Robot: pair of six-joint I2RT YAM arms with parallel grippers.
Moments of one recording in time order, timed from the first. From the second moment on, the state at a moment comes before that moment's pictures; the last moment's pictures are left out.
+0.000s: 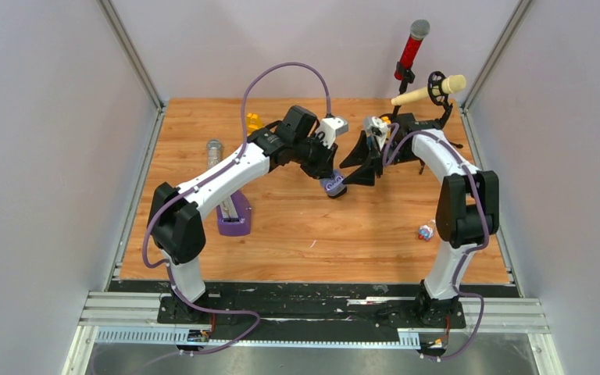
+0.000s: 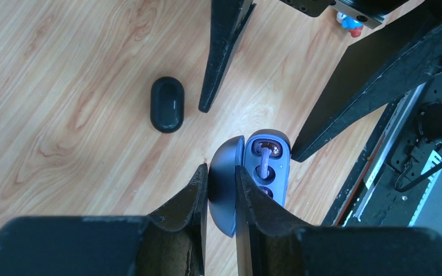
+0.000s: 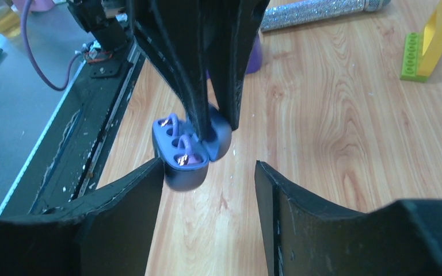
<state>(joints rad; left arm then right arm) -0.72 1.81 1.65 -0.60 0.41 0.01 0.14 1.84 1.45 -1.02 -1.45 -1.23</state>
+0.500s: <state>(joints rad) -0.72 1.81 1.64 -0.60 0.38 0.01 0.15 2.00 1.61 -1.46 -1.47 -1.56</state>
